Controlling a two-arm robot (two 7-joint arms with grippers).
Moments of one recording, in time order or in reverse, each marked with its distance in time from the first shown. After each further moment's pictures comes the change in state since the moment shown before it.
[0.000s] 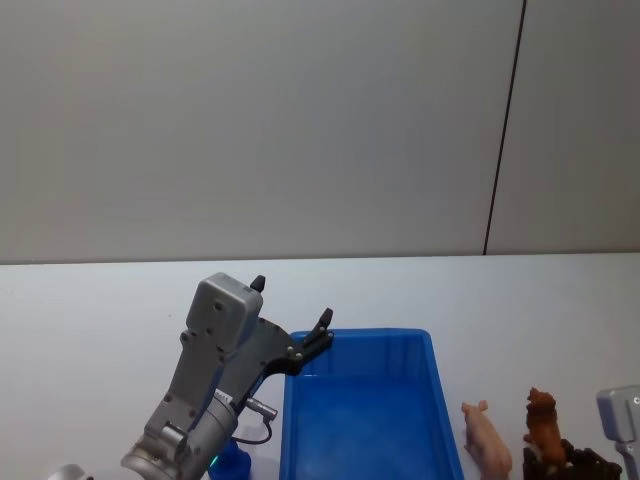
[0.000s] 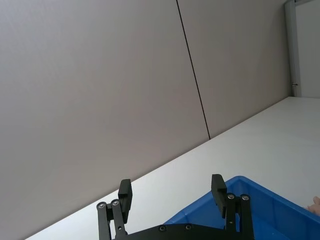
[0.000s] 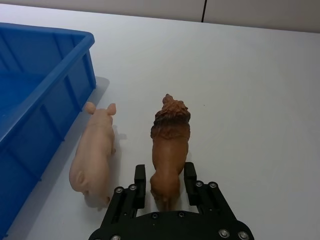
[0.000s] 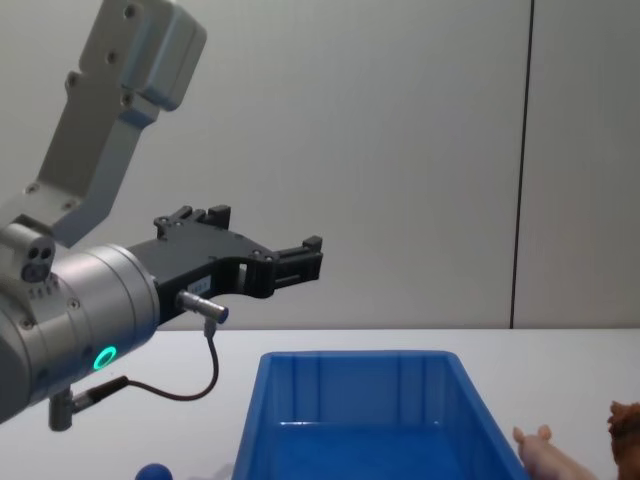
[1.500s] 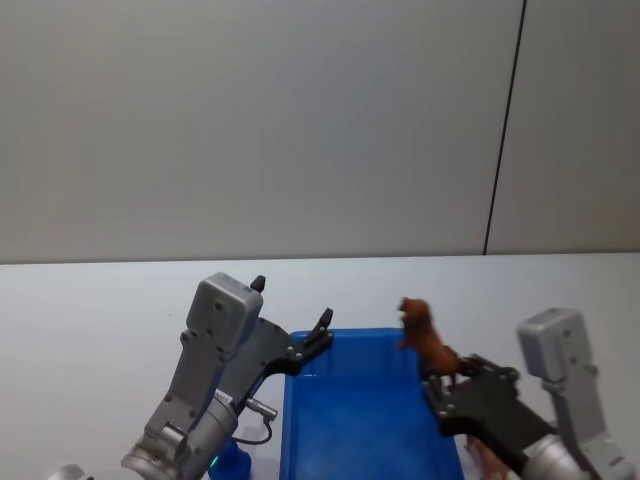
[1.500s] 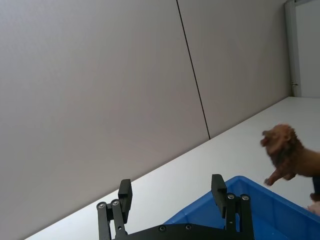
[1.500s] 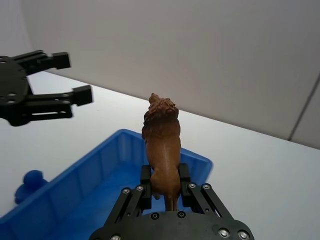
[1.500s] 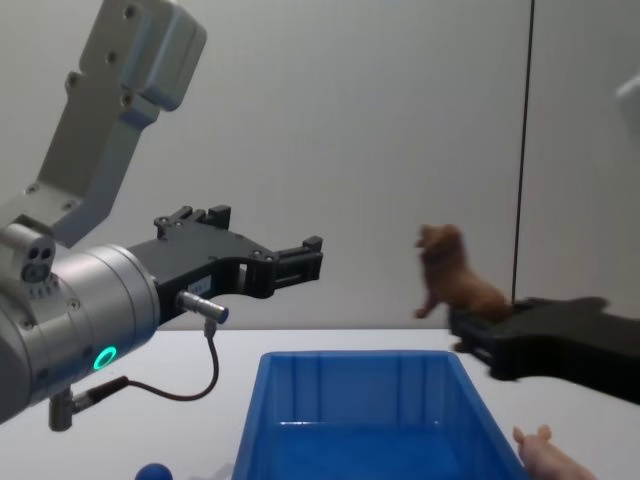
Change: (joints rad) left arm 0.000 0.000 0.000 0.000 0.000 0.000 0.000; right arm 0.103 -0.083 -0.058 -0.082 -0.133 -0.125 0.258
